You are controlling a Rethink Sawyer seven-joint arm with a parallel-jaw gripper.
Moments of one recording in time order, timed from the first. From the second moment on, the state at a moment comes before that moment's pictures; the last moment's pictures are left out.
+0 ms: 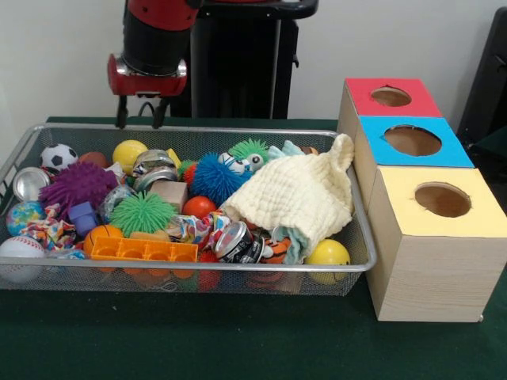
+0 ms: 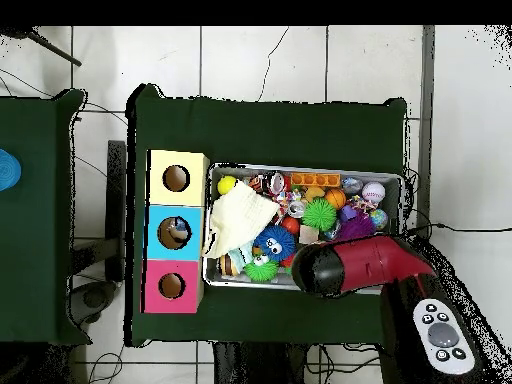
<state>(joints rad) -0.58 -0.71 0.22 1.75 -0.79 0.74 1.56</state>
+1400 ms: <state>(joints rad) -0.66 -0.43 0.17 1.55 -1.00 0.46 1.56</state>
